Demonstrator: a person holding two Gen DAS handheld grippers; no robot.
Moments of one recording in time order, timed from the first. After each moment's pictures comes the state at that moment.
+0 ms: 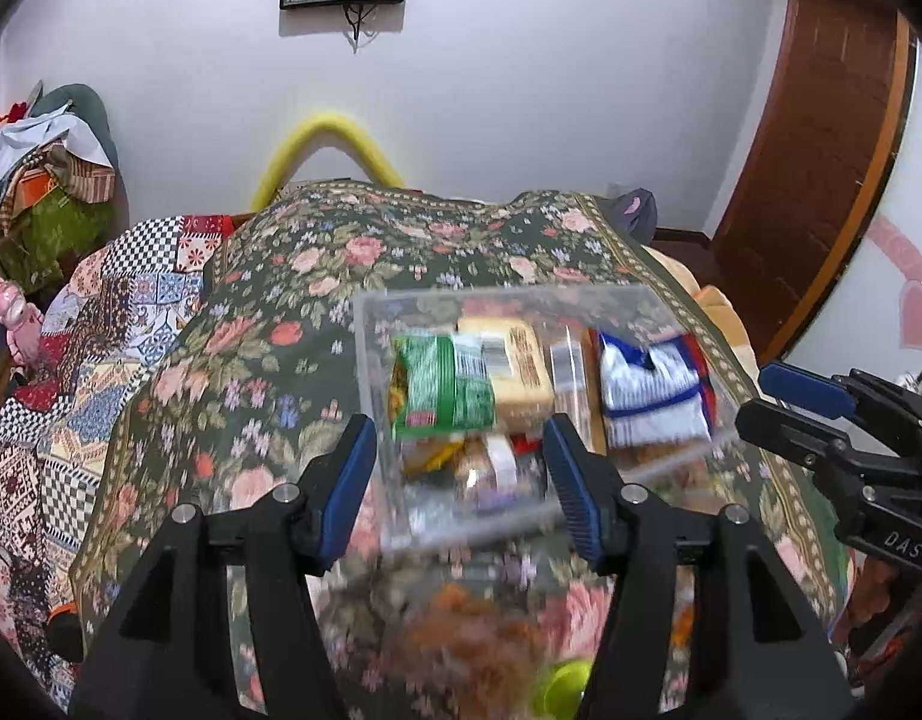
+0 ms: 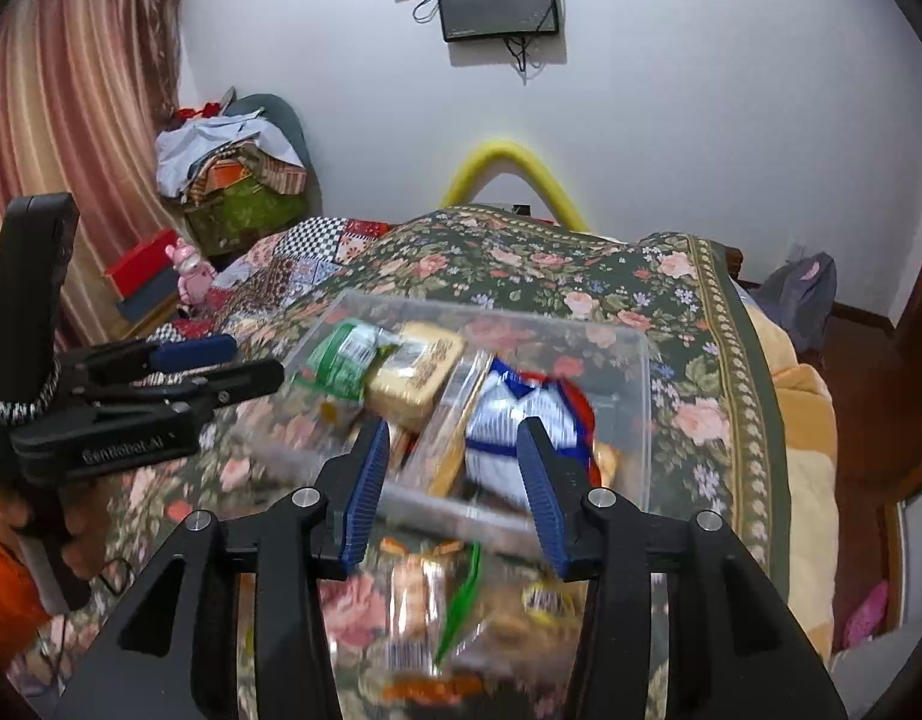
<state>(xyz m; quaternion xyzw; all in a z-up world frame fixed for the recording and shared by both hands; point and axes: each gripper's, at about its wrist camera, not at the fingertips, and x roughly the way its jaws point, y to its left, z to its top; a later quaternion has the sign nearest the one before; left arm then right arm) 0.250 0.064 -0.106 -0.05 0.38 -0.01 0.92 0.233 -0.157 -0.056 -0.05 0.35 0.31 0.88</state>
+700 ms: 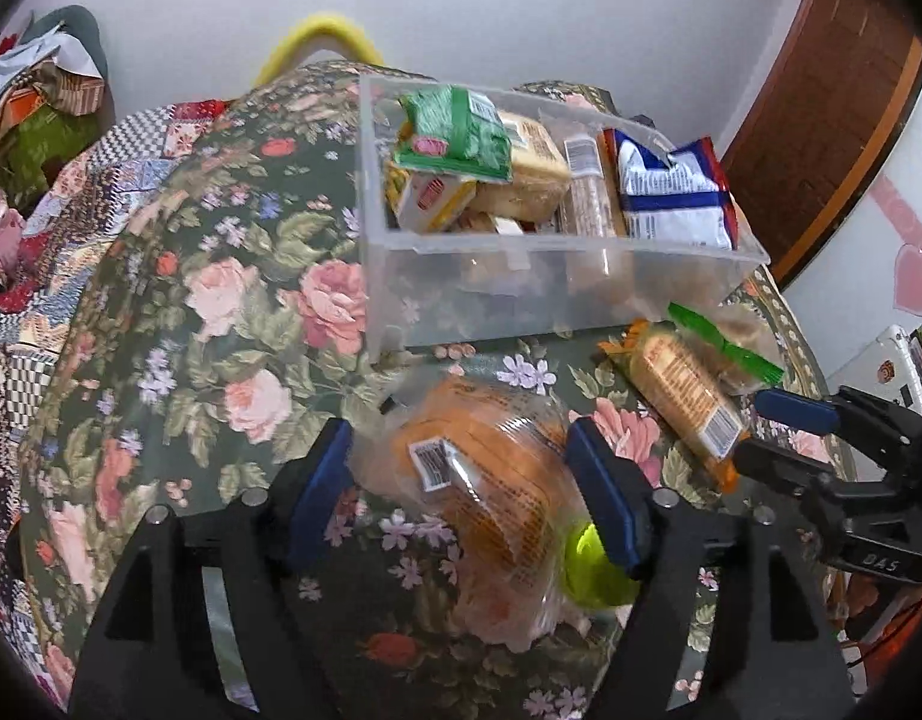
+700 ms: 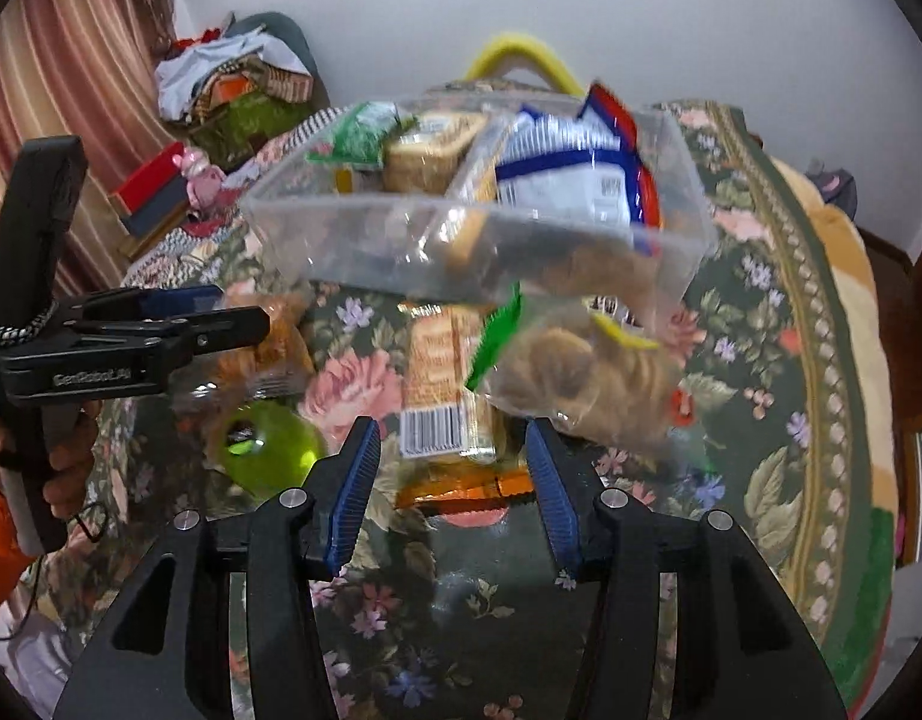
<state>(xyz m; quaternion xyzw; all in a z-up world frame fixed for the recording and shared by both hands) 0.206 0.062 -0.193 -0.08 0.47 -0.03 0.88 0.191 -0.167 -0.142 -0.06 0.45 0.31 0.83</state>
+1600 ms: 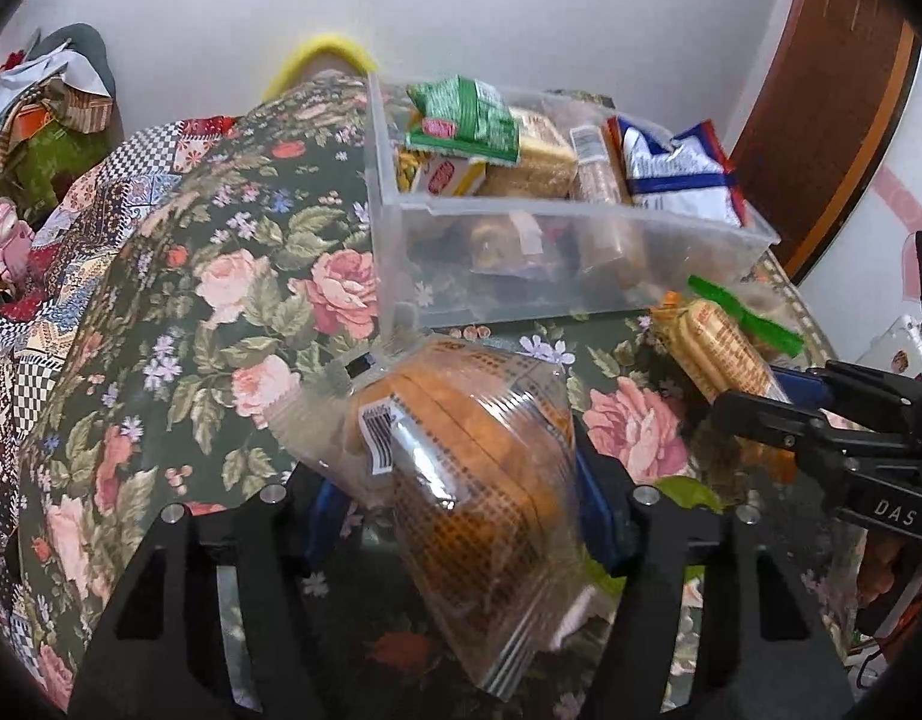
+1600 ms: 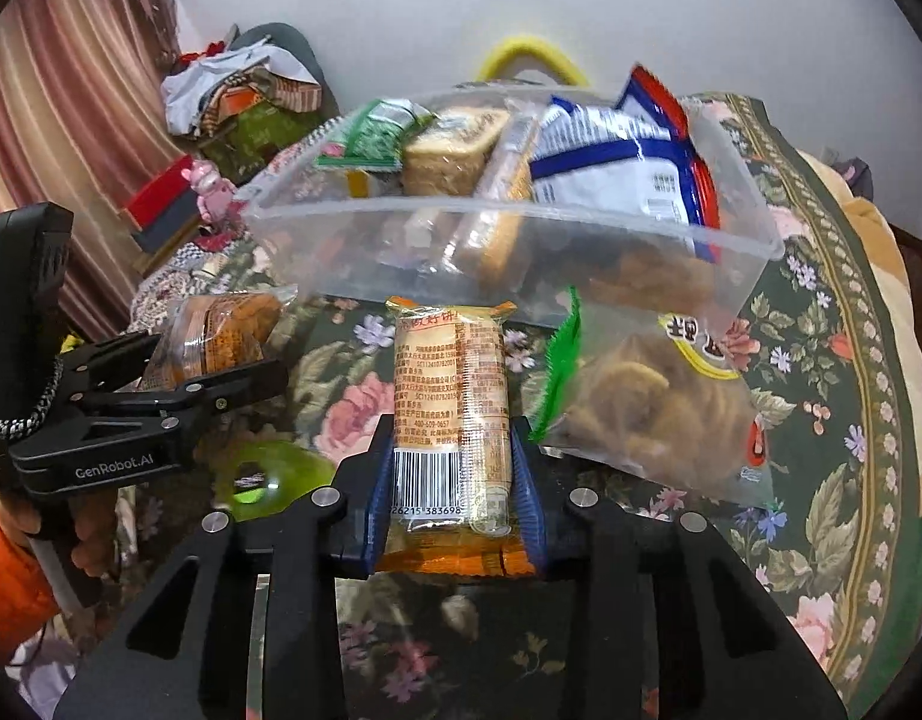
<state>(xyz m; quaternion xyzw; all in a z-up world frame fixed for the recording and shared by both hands) 0.186 0.063 -0.201 -0.06 0.44 -0.02 0.90 0.191 -0.154 -0.141 -0.03 0.44 0.33 0.83</state>
